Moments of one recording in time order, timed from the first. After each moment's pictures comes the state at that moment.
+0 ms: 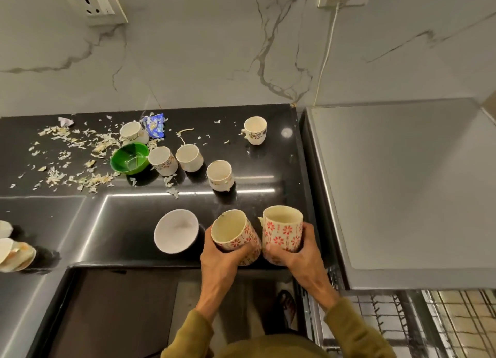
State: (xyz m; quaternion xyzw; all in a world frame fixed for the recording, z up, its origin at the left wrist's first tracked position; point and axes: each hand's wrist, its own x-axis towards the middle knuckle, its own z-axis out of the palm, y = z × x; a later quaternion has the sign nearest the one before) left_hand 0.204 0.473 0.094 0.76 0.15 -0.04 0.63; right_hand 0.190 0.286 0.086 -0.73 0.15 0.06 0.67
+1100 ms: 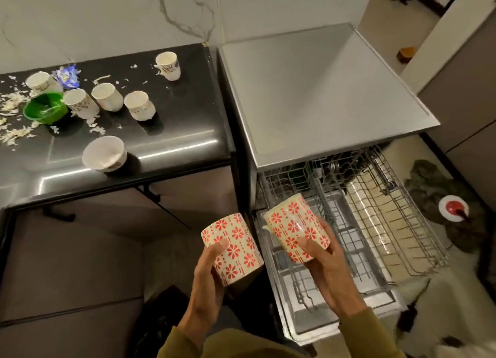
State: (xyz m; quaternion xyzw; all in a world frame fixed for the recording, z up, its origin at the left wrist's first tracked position) left_hand -0.082 0.403 0.139 0.53 0.23 -0.30 0.76; right_hand -0.141 0.199 0.128 -0.46 0.30 0.00 0.83
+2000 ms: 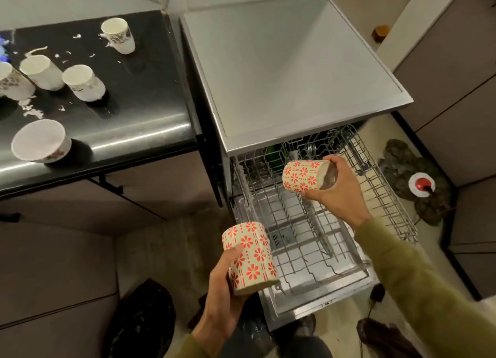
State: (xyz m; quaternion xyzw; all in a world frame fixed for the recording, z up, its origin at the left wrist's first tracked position) left_hand -0.118 0.341 0.116 0.45 0.30 -0.41 0.73; right_hand -0.087 0.060 0.096 -0.85 0.27 -0.03 0.45
